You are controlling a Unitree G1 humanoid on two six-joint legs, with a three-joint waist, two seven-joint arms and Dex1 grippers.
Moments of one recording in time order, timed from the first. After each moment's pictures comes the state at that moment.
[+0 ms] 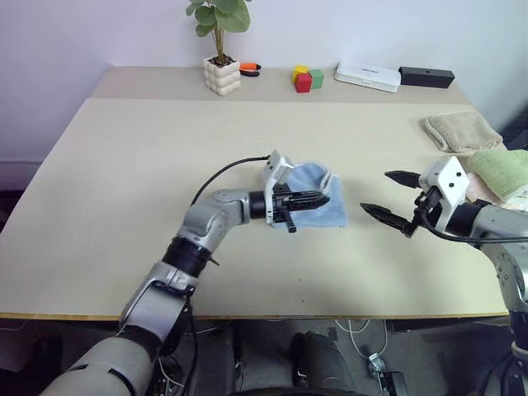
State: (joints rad) left arm -0.81 0.12 -0.30 0.44 -0.54 0.46 -0.95; right arm -0.18 -0.81 -0.27 -0.24 0.39 0.46 0.88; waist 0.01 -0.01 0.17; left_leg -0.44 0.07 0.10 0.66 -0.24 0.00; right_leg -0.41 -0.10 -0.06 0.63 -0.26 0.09
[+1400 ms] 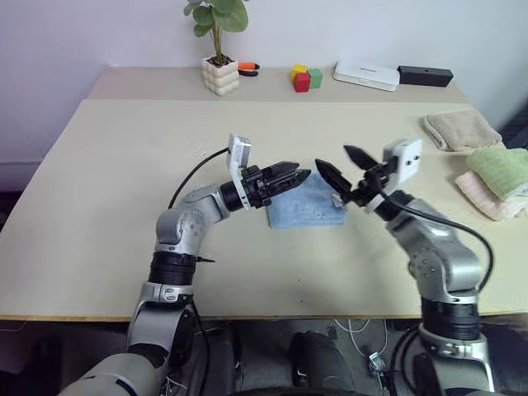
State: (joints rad) left arm -0.66 0.08 0.07 0.14 -0.60 0.68 -0.88; right arm -0.36 -0.31 -0.15 -0.27 0.49 0.52 0.47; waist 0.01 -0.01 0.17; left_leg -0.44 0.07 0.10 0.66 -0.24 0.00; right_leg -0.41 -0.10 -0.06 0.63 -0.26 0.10
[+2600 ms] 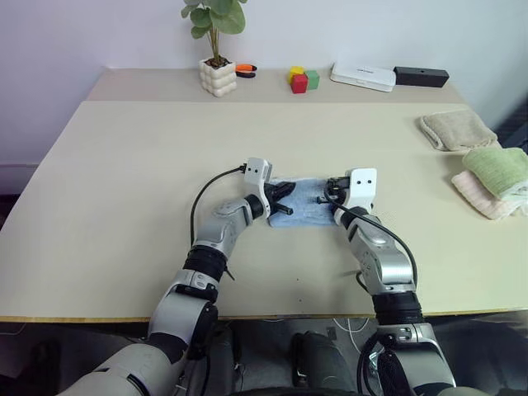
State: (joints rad) left arm -0.75 -0.03 0.00 0.66 -0.32 0.31 -0.54; right arm -0.39 -0.15 -0.07 0.15 0.16 0.30 0.09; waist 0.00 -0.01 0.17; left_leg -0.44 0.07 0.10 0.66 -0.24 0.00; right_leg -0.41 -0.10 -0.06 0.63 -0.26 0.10
